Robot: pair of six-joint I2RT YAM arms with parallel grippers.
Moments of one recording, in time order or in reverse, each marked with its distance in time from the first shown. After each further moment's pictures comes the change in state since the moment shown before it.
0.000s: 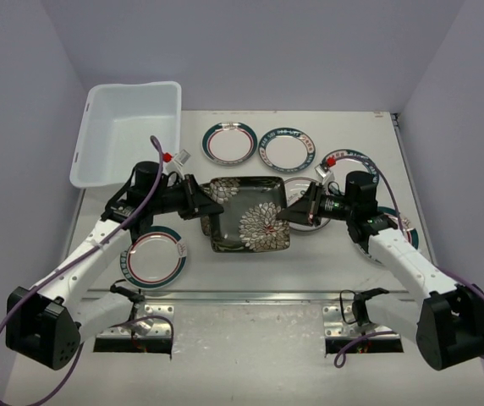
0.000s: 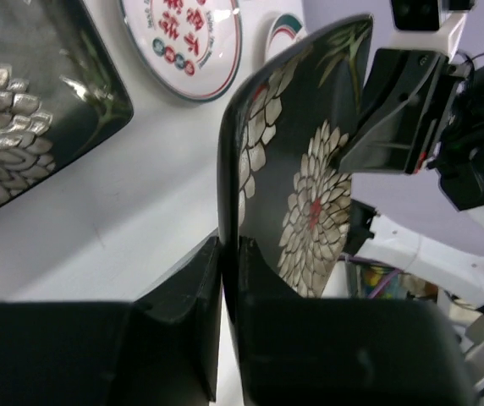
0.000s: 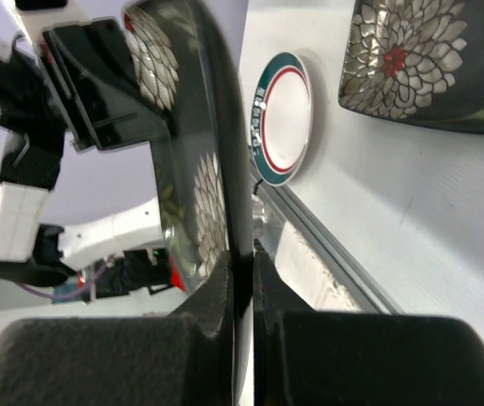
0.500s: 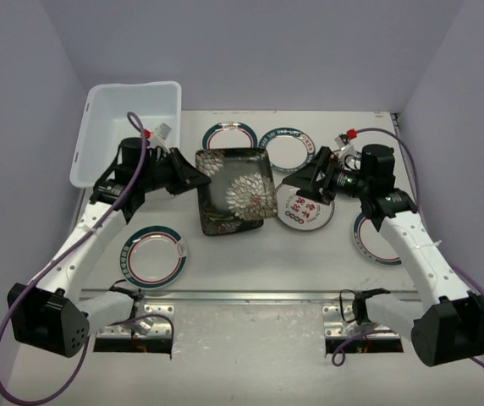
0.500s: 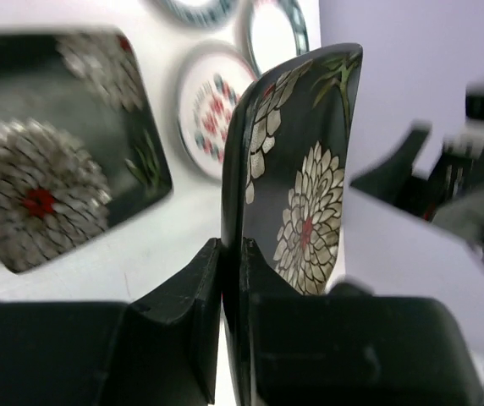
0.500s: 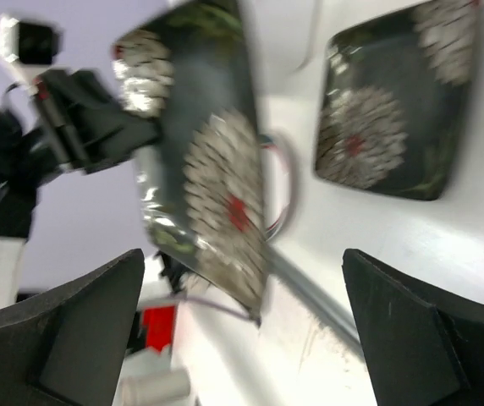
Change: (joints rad) left arm 0.105 0.075 0.217 -0.111 -0.133 -0.016; right arm -0.087 0.018 0.299 -0.322 0.136 -0.131
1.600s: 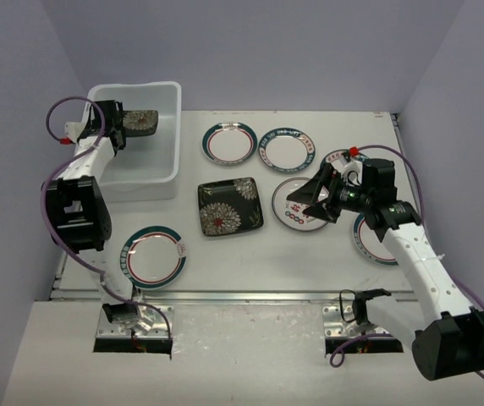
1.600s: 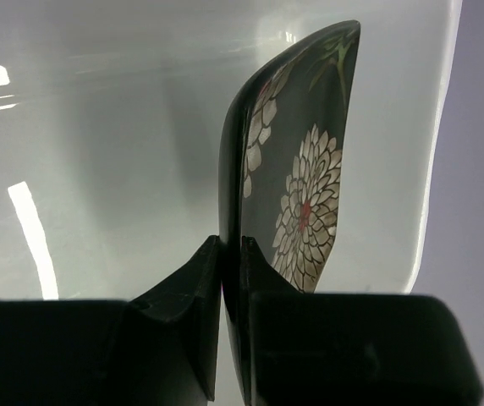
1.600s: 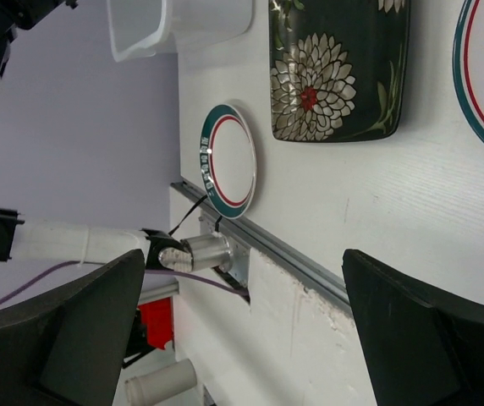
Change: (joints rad) left arm 0.398 0.720 0.504 -0.023 -0.924 -0.623; right arm -0.019 -0.090 -0.067 -0.183 0.053 -0.035
